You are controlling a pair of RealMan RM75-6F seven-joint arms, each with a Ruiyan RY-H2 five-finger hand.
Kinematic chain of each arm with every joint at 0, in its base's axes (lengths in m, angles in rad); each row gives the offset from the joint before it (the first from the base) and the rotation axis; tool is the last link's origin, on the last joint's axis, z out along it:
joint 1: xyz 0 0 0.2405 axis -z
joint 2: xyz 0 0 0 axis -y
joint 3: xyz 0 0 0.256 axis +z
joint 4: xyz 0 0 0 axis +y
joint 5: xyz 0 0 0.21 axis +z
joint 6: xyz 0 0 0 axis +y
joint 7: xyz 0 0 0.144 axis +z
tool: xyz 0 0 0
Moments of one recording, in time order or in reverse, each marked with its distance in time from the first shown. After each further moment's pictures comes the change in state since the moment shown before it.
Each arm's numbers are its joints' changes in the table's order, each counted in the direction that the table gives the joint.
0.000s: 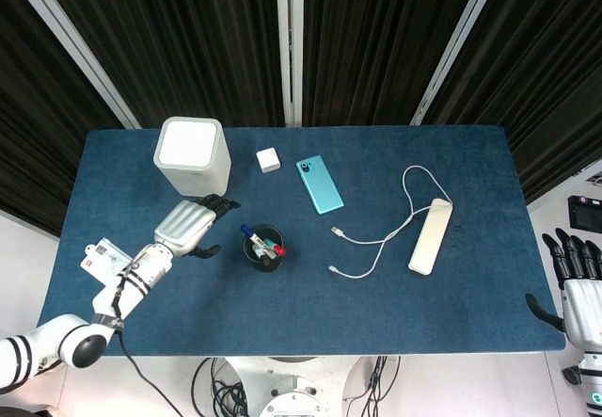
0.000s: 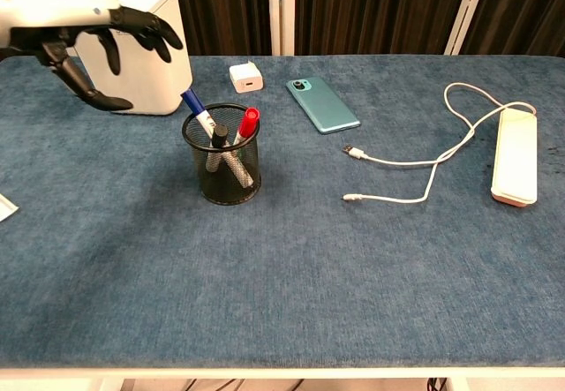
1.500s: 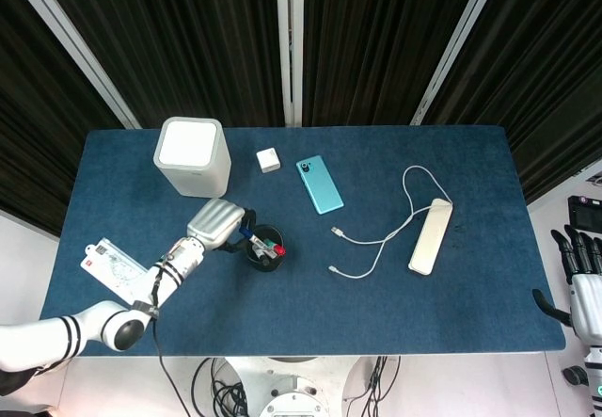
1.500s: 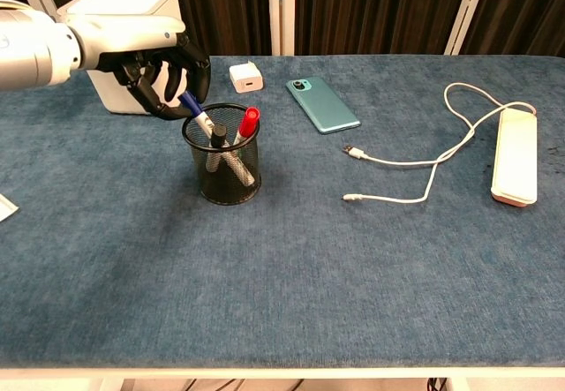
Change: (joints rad) left arm 0.134 0.167 0.039 0.139 -0.089 0.023 -0.004; right arm -0.013 0.001 0.019 0.038 0.049 -0.033 0.043
